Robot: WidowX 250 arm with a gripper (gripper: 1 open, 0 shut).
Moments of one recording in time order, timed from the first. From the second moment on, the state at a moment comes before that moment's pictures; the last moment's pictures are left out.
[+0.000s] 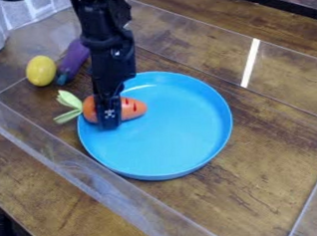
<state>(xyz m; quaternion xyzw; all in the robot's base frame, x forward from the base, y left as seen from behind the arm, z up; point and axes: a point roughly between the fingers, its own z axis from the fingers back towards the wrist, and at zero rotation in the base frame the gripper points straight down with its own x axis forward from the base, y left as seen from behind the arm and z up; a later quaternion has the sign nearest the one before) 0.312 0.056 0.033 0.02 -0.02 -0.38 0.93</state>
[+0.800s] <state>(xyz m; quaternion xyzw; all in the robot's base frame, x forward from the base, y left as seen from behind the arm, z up) 0.322 0.081 0.057 0.03 -0.01 -0.36 0.93</state>
